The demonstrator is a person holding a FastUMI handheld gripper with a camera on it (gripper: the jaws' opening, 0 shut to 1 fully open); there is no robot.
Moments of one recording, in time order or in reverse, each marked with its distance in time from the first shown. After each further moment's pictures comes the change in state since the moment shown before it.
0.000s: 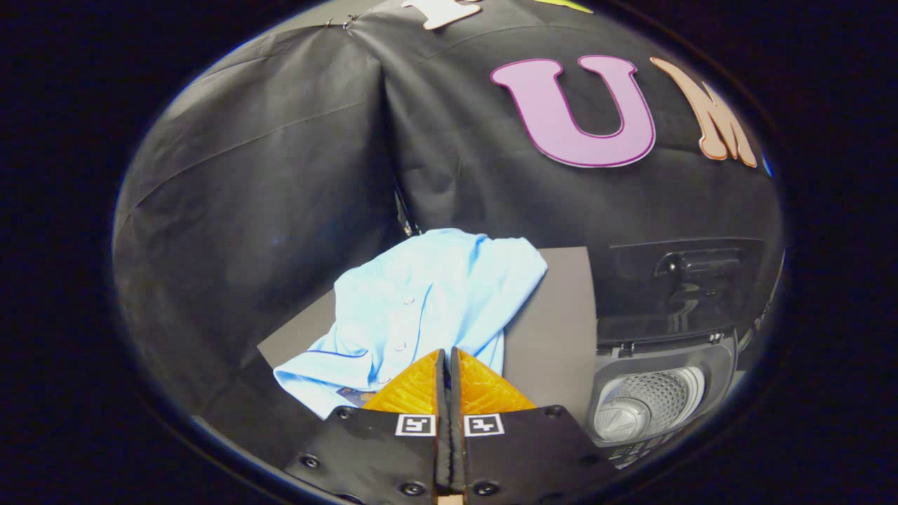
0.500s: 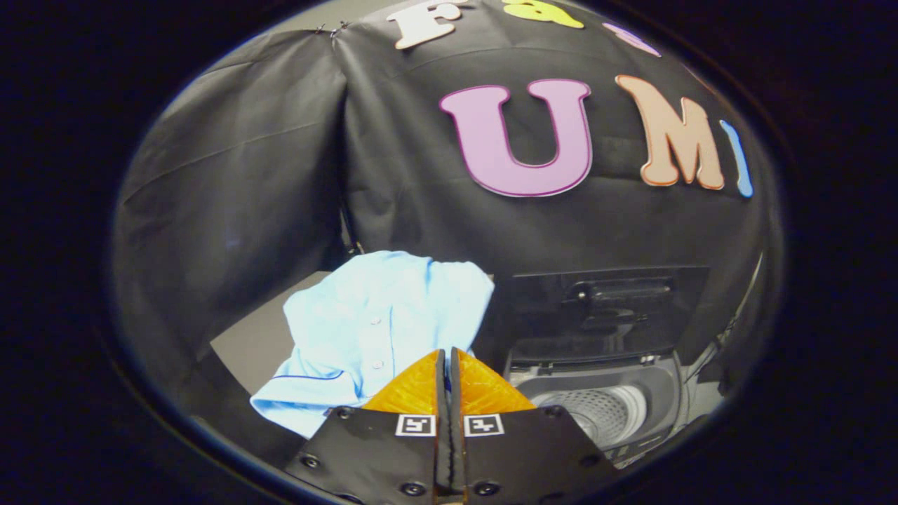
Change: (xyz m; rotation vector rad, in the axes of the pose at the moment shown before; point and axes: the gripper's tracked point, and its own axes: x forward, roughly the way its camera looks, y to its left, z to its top) arm -0.044 -0.099 0.028 -0.056 -0.076 -0.222
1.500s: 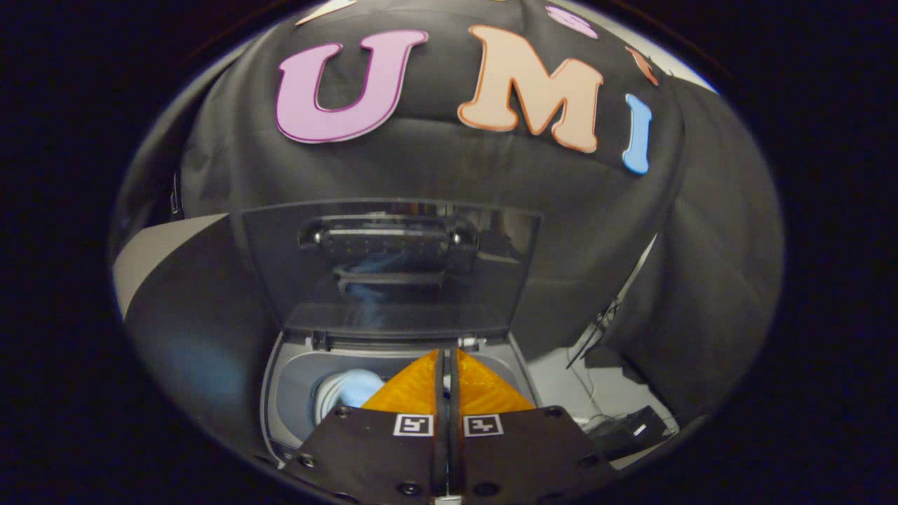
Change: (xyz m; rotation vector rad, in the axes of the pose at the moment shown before) arm 0.019 -0.259 -0.103 0.016 0.151 -0.493
